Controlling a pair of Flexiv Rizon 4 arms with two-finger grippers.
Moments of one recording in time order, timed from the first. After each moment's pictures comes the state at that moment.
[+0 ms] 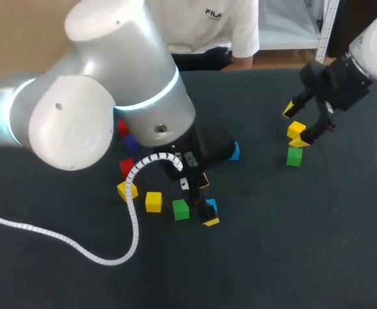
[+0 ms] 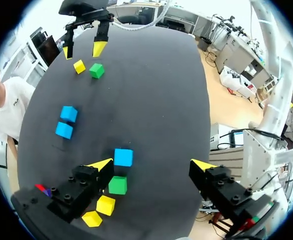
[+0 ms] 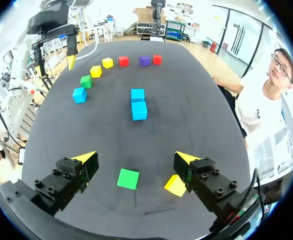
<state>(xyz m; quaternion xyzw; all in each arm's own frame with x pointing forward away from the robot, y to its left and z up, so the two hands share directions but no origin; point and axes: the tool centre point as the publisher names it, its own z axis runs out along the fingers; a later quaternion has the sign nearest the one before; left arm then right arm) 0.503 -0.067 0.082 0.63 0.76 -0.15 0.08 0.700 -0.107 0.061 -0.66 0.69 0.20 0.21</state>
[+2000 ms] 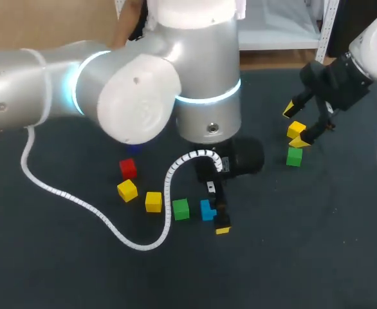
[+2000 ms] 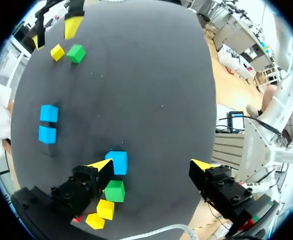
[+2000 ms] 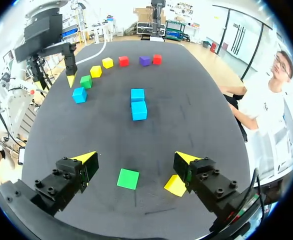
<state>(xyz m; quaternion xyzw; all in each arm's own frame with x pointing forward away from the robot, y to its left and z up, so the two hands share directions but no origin) 0.504 -0.083 0.053 0.65 0.75 -0.09 -0.04 0.700 -0.107 0.061 -0.66 0.69 0.20 0.21</state>
